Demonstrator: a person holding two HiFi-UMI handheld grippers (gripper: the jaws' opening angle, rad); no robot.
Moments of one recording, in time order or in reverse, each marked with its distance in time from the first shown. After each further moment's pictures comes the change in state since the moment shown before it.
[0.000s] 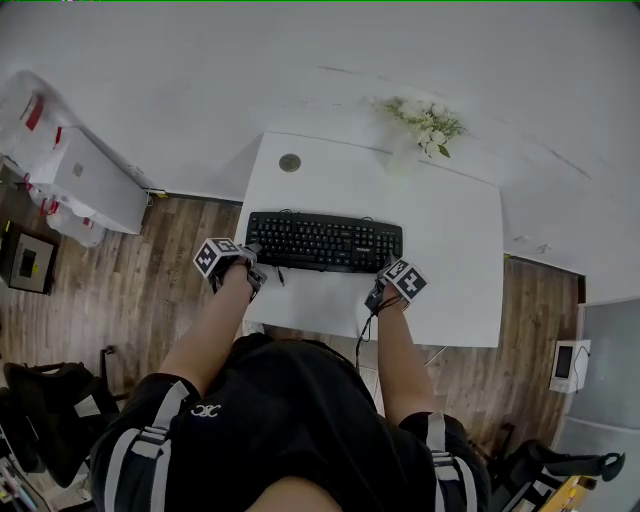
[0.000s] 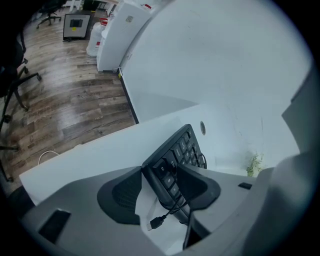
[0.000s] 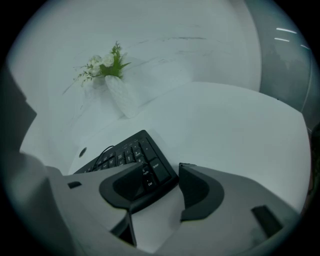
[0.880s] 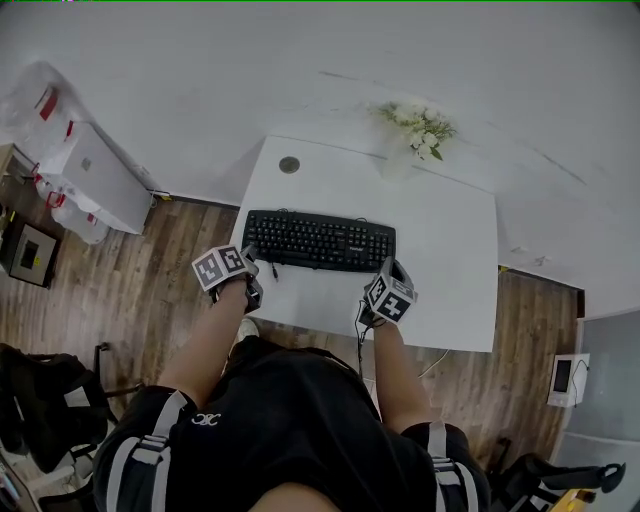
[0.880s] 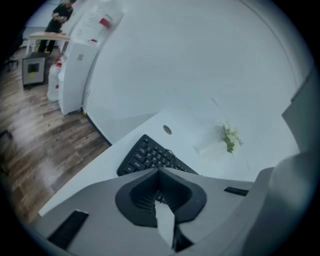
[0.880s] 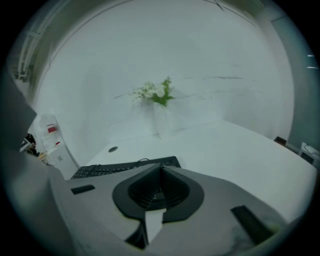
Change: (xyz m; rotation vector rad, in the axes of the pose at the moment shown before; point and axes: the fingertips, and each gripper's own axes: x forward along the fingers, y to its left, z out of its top) left arm -0.065 -0.051 -0.022 0.497 -0.223 -0.139; right arm -0.081 0.048 0.023 -0.379 -0.277 0.216
